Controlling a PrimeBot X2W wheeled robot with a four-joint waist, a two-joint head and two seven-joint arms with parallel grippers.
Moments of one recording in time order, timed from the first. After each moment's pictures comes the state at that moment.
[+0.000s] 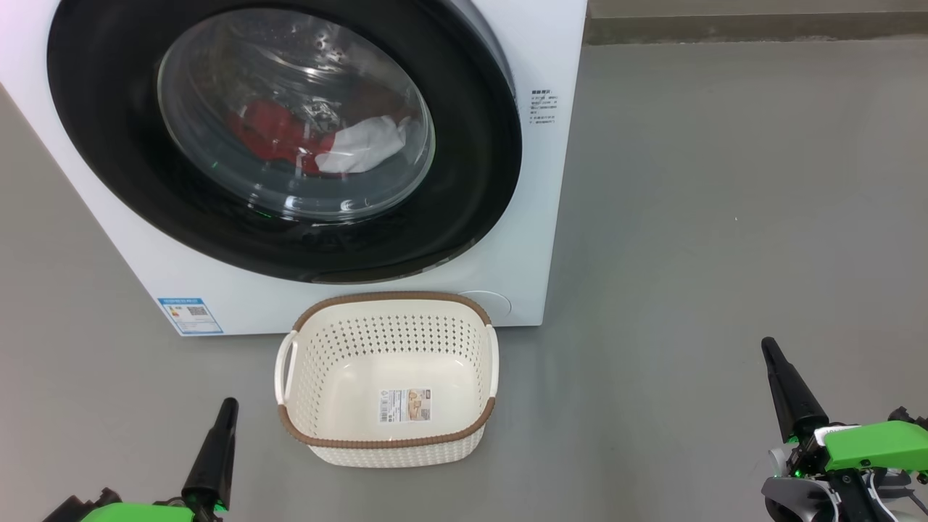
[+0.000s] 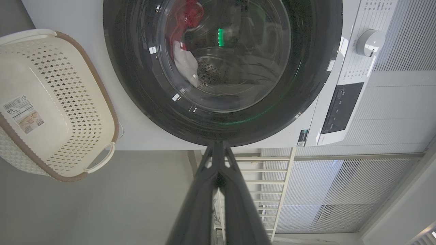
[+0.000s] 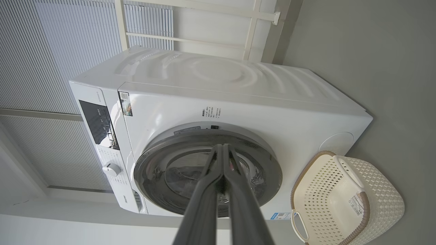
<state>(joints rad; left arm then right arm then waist) -0.07 0.04 0.08 0.27 -1.62 -0.12 0.11 -0.07 -0.04 -0.13 0.27 1.61 0.13 0.11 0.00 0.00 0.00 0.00</state>
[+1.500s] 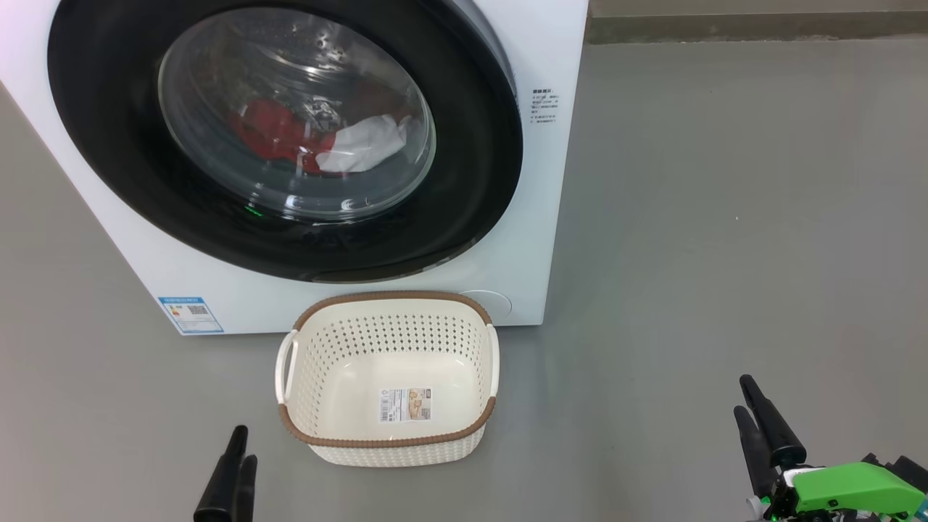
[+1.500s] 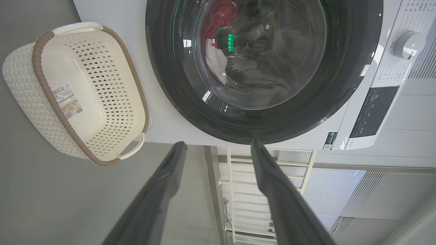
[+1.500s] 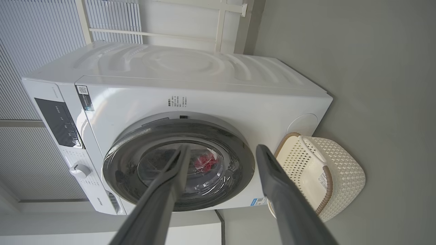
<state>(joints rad) -0.01 0.02 0.06 0.31 -1.60 -0.12 0.07 -0.01 -0.01 -0.09 0.34 1.60 0.13 0.07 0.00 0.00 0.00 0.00</state>
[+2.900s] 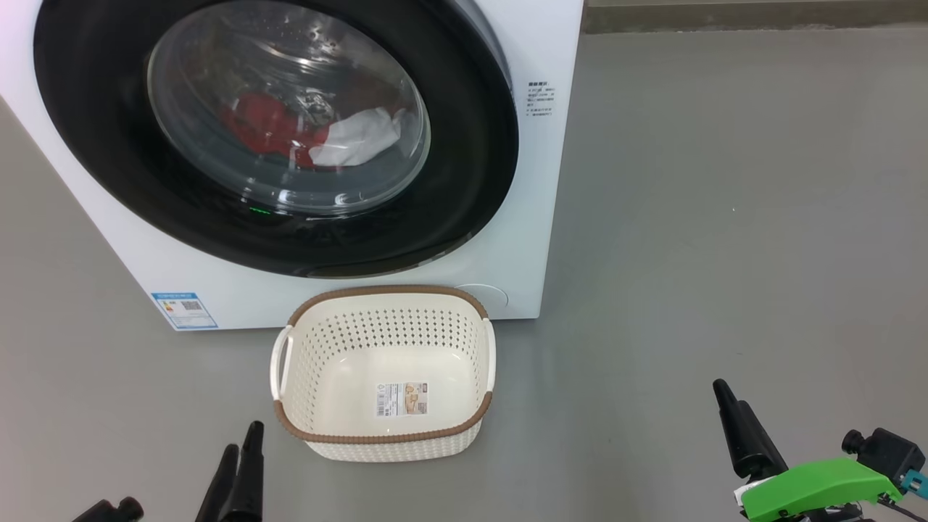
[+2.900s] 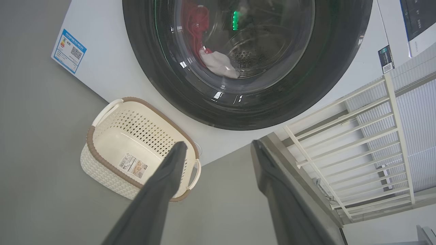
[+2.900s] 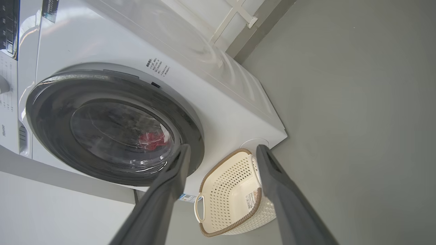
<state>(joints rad) 0.00 0.03 0.03 0.26 -0.98 -0.12 -0.05 -0.01 -0.04 -0.02 0.34 1.09 0.13 -0.04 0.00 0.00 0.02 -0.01</state>
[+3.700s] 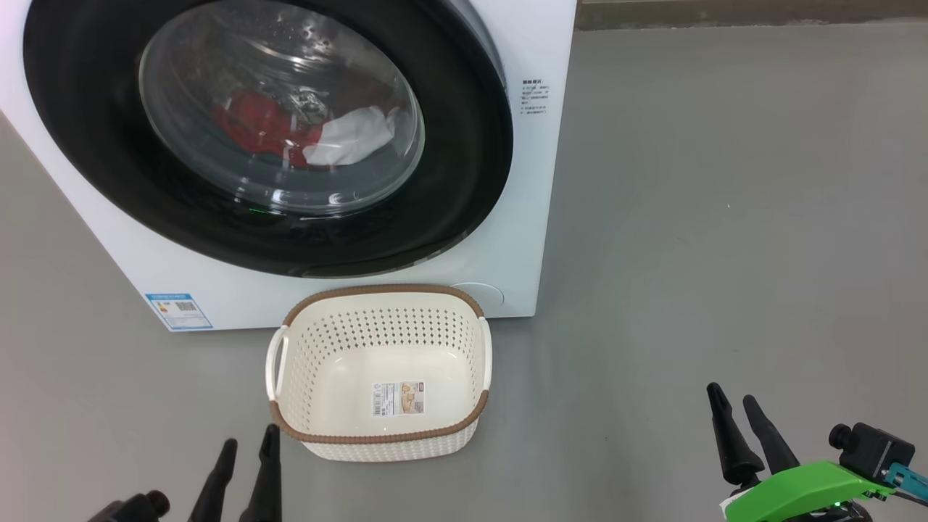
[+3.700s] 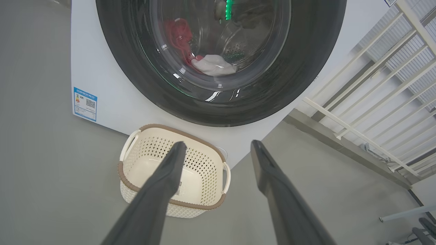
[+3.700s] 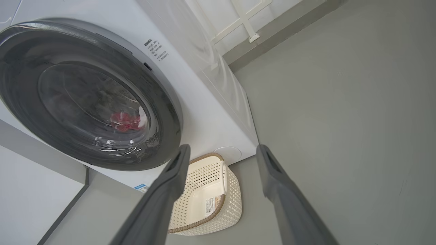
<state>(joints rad) 0.01 0.03 0.01 0.23 -0.63 -0.10 -0.11 -0.01 -0.04 -0.01 0.35 0.78 0.13 -0.11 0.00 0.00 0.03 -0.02</state>
